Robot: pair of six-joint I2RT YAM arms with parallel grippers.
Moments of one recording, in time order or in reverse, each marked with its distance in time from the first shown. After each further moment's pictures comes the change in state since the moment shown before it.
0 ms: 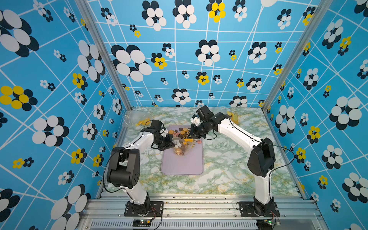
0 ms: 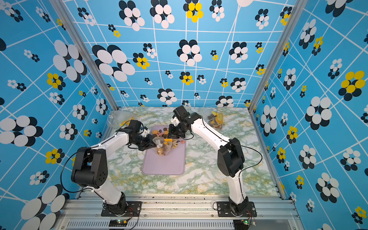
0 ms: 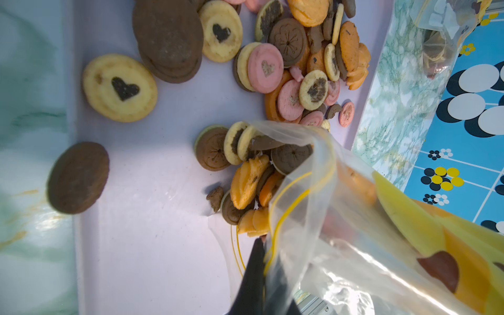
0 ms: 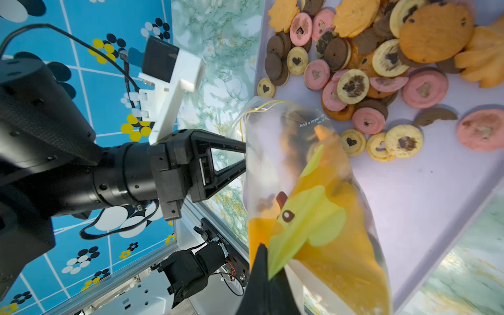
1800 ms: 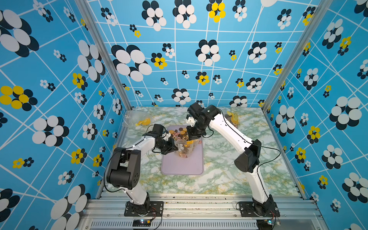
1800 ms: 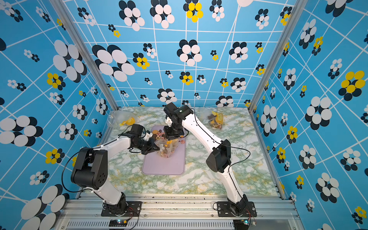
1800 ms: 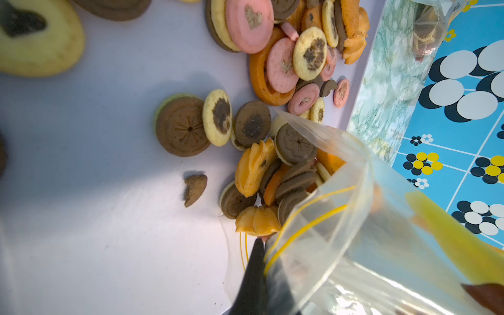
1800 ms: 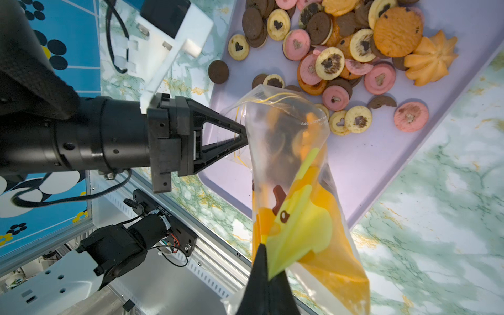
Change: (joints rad) left arm -0.027 -0.016 -0.112 0.115 0.077 -0.045; right arm 0.075 0.192 0.480 -0.502 0.201 -0.230
